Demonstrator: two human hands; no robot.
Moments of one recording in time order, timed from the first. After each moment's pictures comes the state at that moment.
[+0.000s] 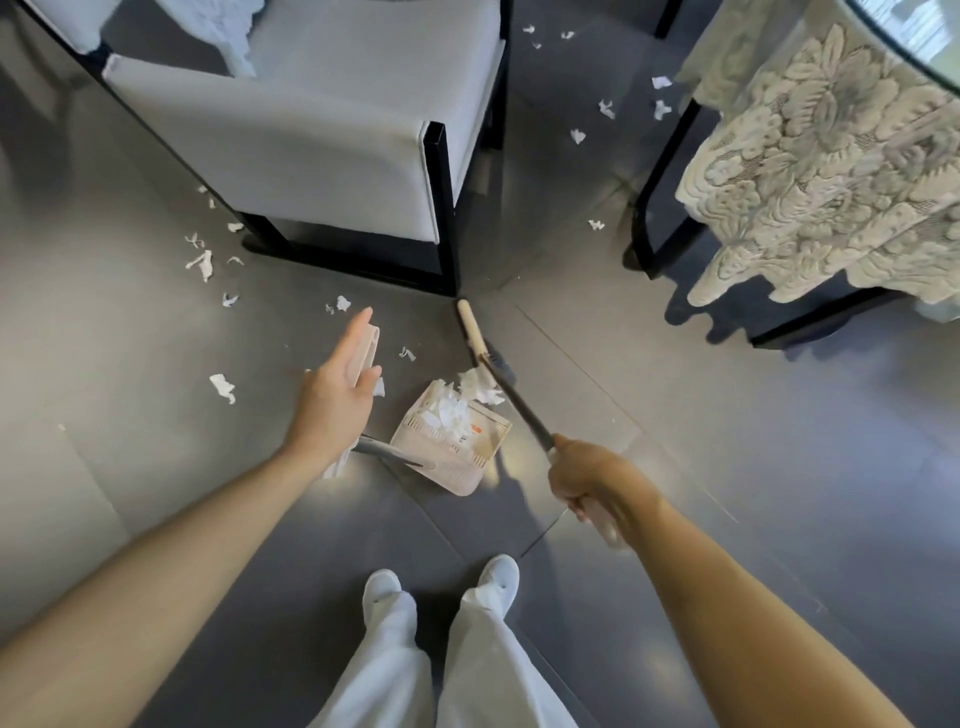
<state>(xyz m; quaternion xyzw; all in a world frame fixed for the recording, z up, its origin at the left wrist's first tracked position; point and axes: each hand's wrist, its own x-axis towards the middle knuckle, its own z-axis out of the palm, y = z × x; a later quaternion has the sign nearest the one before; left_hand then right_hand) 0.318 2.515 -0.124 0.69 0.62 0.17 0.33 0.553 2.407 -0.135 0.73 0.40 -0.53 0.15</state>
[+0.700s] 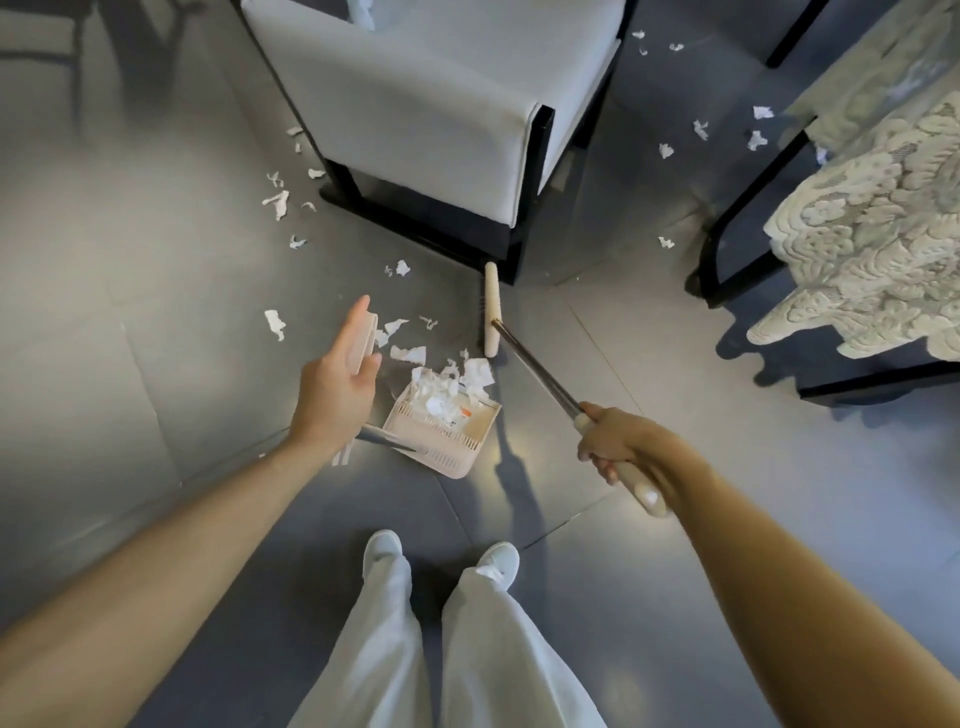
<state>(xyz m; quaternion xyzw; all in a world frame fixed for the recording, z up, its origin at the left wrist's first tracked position) 0.245 2.485 -0.117 0.62 0.67 0.24 0.32 0.533 2.438 -0.126 0.72 0.38 -0.57 0.10</state>
